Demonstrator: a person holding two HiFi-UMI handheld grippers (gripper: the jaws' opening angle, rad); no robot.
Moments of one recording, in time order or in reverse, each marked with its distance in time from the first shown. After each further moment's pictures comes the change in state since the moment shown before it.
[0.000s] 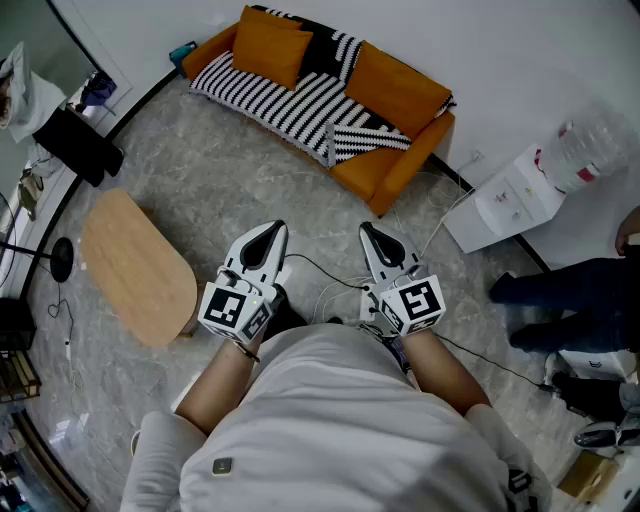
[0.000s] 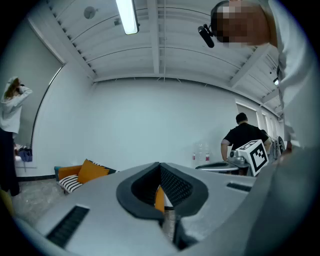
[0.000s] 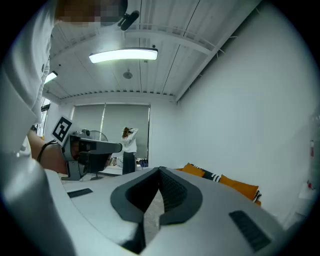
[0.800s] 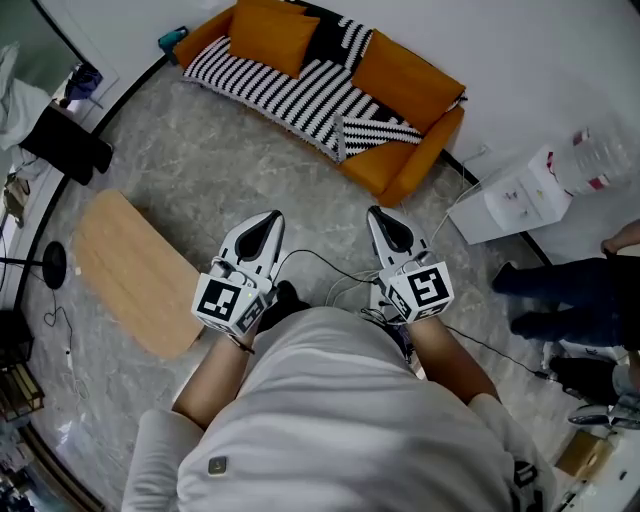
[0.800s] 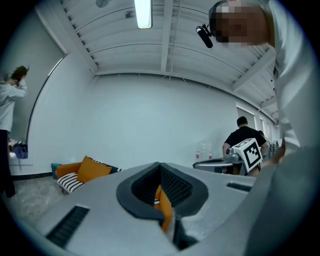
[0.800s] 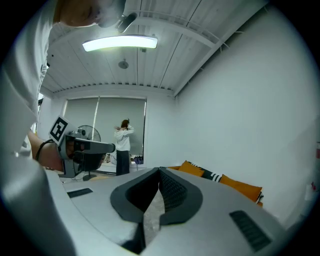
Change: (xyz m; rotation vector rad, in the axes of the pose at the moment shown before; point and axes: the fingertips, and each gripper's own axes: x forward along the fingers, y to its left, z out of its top) left arm 0.006 0.138 0.002 -0.017 0.027 -0.063; right arm 0.130 0.011 0.003 -0.005 0.047 -0.055
